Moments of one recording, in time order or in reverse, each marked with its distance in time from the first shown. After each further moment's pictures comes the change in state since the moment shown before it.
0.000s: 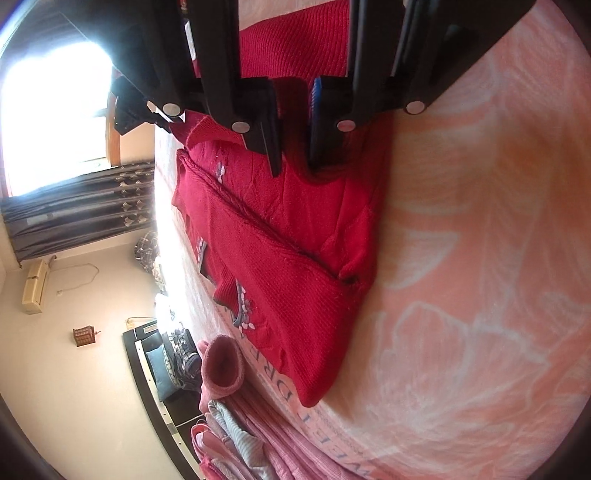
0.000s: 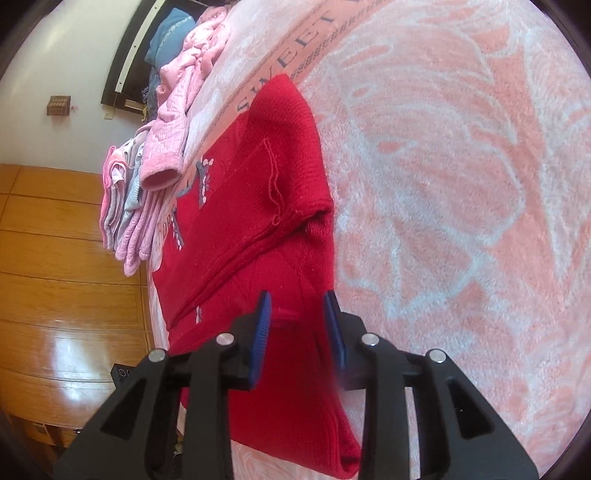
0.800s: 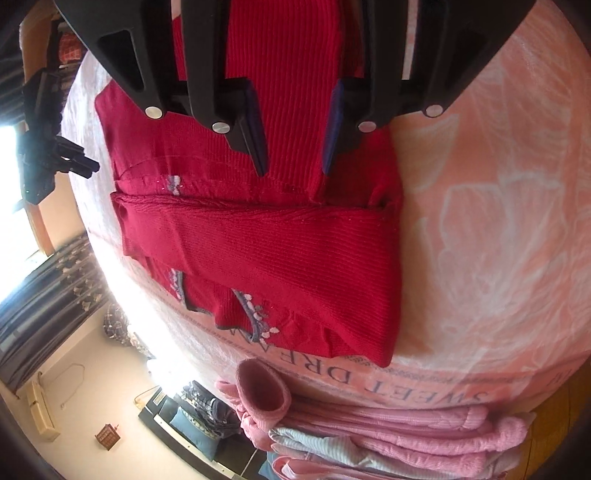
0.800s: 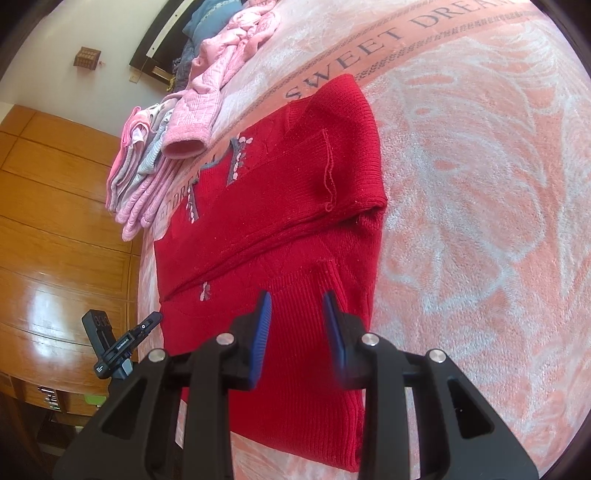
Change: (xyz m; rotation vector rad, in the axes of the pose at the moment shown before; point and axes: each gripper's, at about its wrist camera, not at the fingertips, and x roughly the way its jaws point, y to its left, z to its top) left arm 0.032 -0.056 0.014 0.434 -0.012 0.345; right arm 0.003 0.040 -0.016 -0.188 0.011 -0.038
